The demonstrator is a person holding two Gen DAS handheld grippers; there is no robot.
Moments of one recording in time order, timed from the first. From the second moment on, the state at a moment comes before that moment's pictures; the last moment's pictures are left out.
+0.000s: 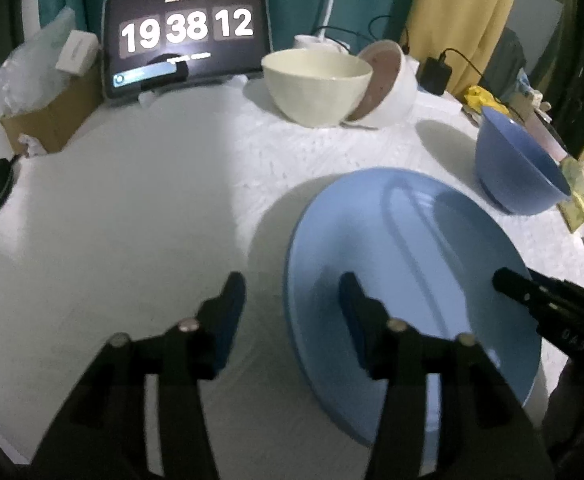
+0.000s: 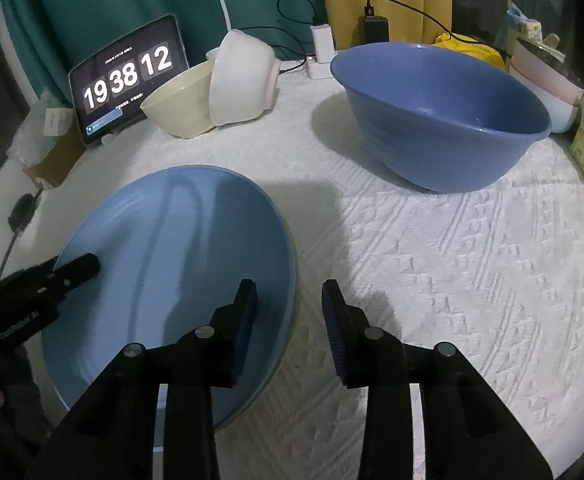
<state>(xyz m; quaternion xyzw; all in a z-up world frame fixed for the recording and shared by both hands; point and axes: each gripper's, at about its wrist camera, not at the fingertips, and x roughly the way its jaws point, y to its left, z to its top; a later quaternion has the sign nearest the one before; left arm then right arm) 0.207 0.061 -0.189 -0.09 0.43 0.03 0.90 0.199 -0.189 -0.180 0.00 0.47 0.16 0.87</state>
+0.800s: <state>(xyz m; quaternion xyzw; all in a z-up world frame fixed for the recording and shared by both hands) 0.203 0.048 -0.187 -0.08 0.42 0.00 0.90 0.199 -0.182 -0.181 -0.02 0.47 0.18 0.87</state>
